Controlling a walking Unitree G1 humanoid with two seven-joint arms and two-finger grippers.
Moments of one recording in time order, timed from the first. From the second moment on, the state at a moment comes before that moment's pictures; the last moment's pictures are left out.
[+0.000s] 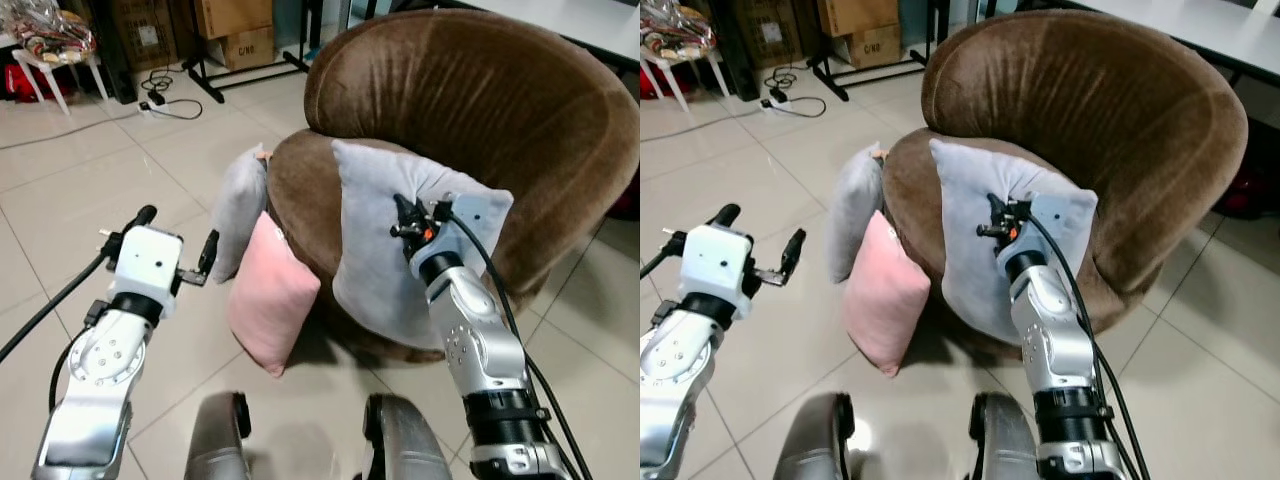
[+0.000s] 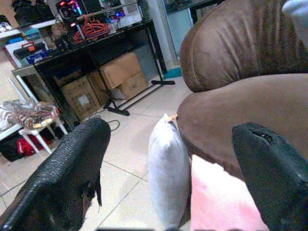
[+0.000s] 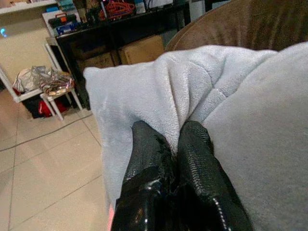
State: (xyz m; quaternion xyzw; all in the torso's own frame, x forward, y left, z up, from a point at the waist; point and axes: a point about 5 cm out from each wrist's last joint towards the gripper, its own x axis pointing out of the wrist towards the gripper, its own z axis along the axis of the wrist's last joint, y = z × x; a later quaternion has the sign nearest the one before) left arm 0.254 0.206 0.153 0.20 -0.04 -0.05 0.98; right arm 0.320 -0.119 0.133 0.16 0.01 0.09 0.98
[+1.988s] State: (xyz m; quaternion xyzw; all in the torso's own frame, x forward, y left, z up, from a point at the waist) left arm 0.262 0.189 0.152 0.16 -0.07 -0.05 0.98; right arm 0.308 -0.150 0.126 0.09 0.01 -0.05 0.99
